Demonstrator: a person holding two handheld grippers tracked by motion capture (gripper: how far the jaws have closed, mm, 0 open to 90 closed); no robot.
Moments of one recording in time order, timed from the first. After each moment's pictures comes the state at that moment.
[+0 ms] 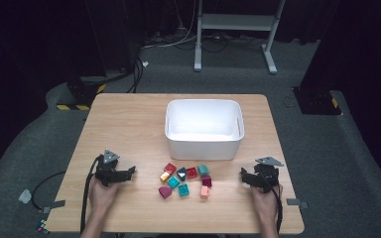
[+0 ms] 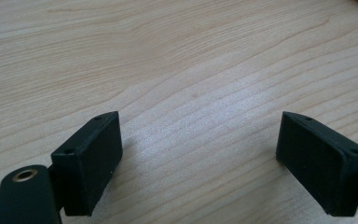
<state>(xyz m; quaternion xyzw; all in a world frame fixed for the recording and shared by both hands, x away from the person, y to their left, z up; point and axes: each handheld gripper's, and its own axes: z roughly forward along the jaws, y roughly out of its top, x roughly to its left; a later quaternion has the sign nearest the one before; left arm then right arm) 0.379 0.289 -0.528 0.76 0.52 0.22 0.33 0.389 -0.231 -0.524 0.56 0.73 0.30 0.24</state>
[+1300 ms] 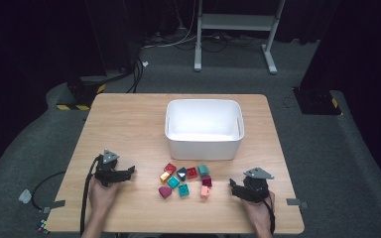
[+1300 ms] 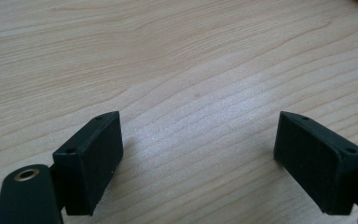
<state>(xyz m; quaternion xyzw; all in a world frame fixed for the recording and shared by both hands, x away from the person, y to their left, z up) 0.379 0.290 -0.528 0.75 0.52 0.22 0.33 0.348 -0.197 -0.523 0.50 0.77 0.34 0.22</state>
